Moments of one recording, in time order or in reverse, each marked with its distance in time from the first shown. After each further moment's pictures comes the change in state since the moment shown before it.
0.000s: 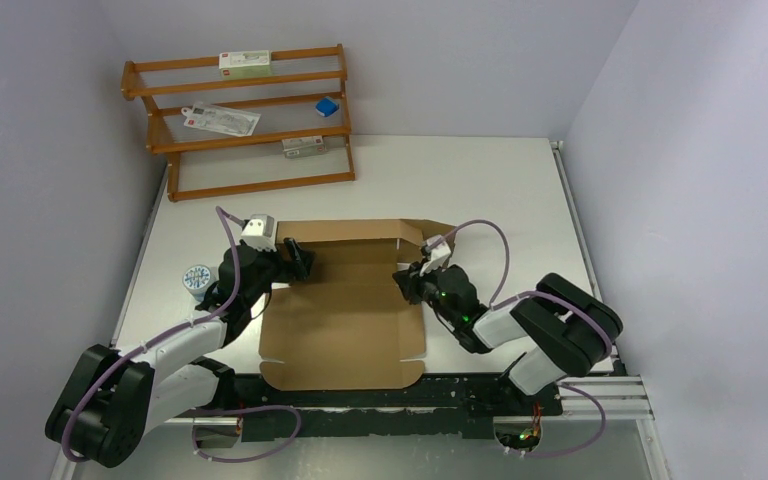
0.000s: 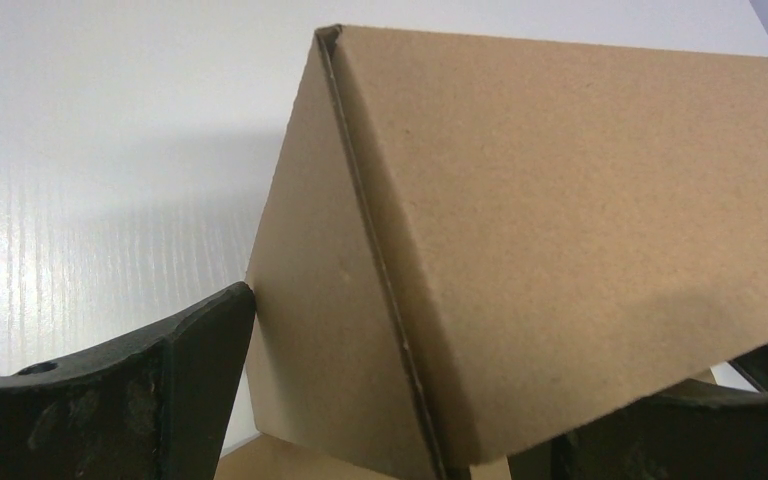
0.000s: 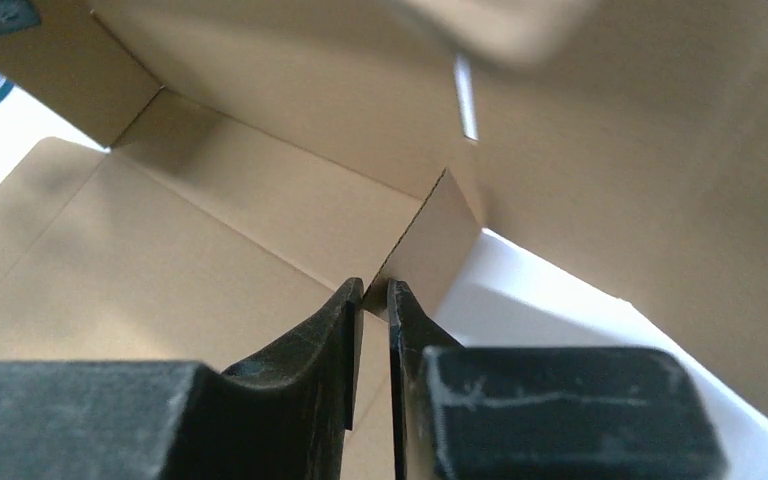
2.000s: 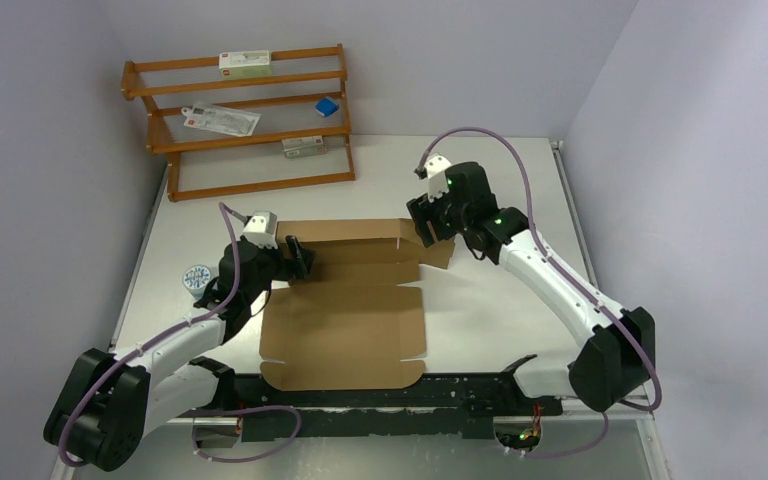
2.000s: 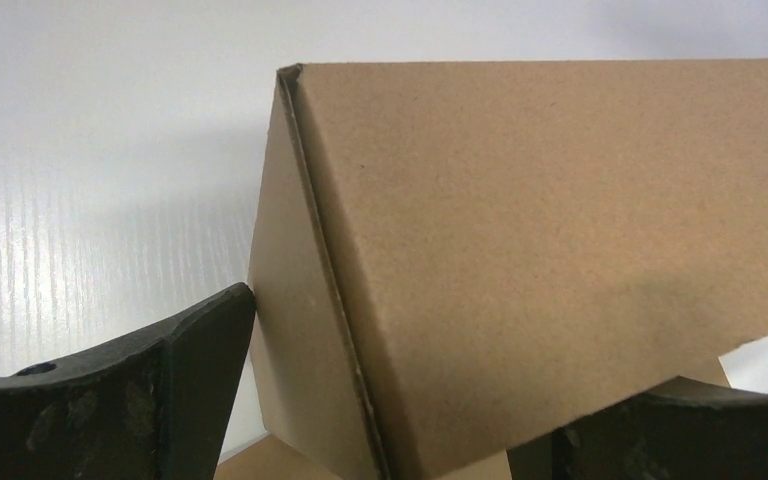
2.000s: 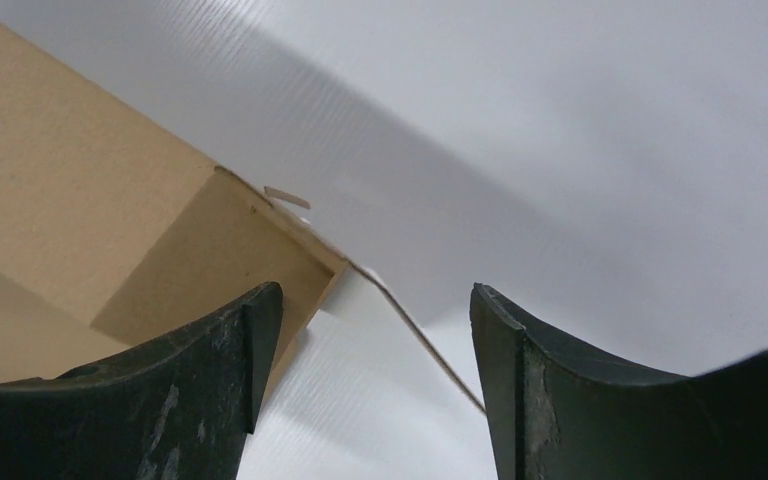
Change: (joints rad) left arm 0.001 -0.018 0.042 -0.080 -0.001 0.039; right arm -0.215 -0.212 0.919 -1.575 -0.088 -0.436
